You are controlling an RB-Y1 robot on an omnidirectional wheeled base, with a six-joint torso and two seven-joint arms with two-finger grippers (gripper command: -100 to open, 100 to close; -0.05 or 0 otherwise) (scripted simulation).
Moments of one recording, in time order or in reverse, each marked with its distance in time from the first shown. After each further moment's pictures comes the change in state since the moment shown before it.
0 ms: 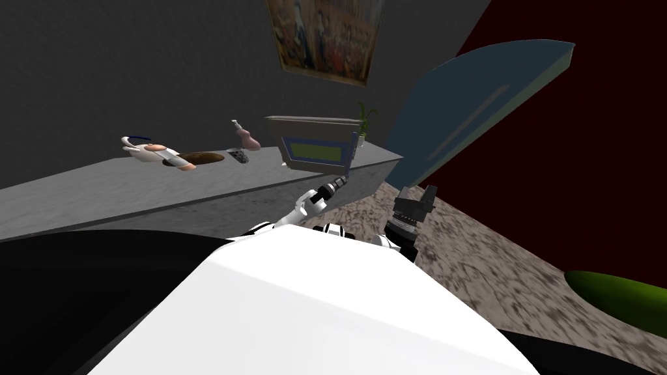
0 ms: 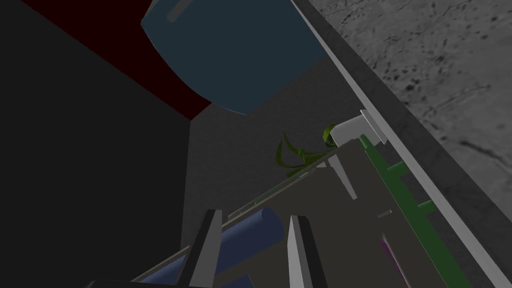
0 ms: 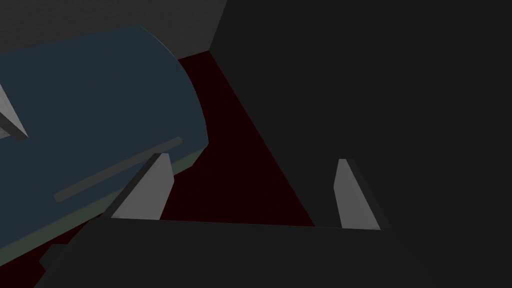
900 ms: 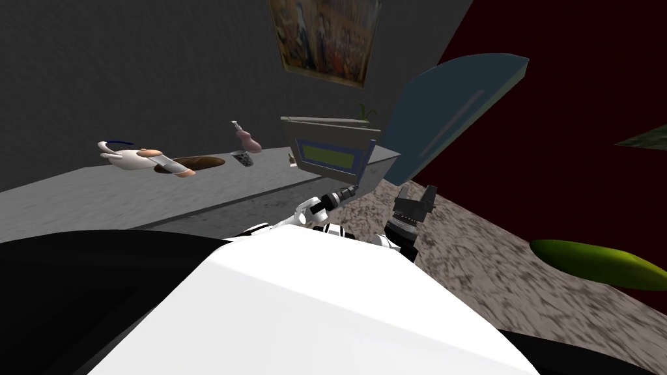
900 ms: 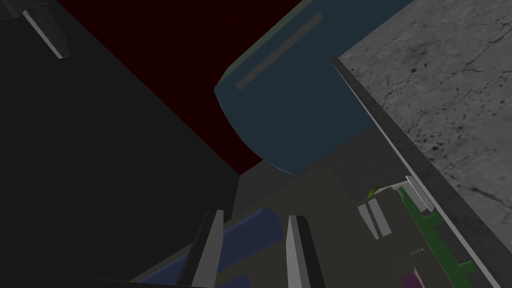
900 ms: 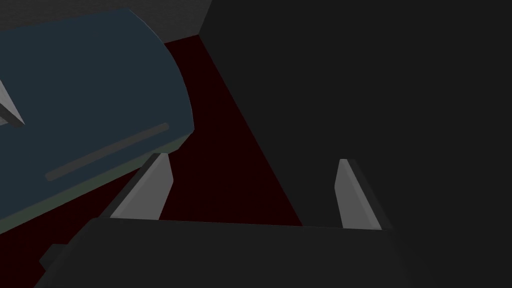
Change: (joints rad) left arm 0.028 0.067 -0.186 -0.106 0.035 -0.031 -0.013; right arm 0.000 0.000 0.000 0.000 0.000 0.000 0.000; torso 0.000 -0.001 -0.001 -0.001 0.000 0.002
